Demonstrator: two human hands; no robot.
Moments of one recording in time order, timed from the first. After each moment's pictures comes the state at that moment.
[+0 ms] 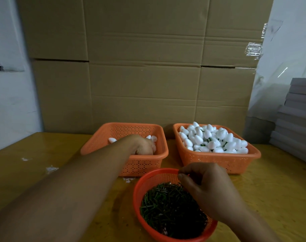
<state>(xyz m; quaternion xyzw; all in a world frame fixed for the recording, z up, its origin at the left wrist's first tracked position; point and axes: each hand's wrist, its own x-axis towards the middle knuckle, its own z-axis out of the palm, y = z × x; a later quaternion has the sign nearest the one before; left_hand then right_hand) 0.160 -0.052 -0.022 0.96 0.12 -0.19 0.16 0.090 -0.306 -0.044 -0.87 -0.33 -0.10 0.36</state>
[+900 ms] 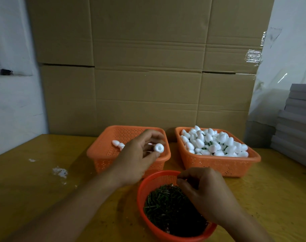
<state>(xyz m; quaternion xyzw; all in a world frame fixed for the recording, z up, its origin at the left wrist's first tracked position) 0.034 -0.086 -0.024 0.83 -0.11 0.26 0.49 0.086 -0.301 -0.046 -0.87 -0.35 -0.09 0.34</state>
